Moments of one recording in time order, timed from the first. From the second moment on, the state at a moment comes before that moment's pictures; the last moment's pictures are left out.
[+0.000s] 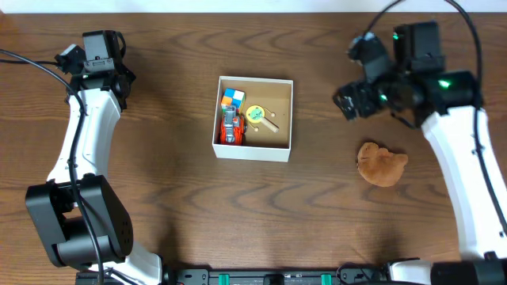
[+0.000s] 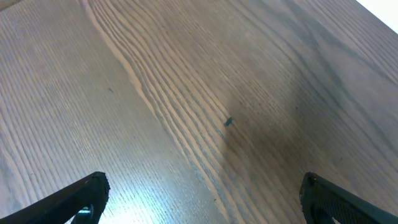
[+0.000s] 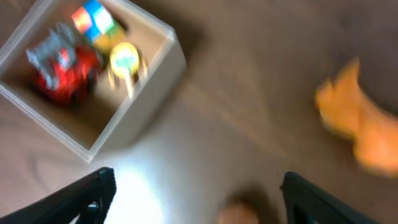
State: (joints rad) left arm 0.15 1.76 1.39 -0.61 -0.49 -0.64; right arm 0.13 1.53 1.54 -1.07 -0.24 -0.23
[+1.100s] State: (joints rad) left arm 0.15 1.76 1.39 -0.61 -0.49 -0.63; right arm -0.03 1.57 0.92 -0.79 0.09 -0.27
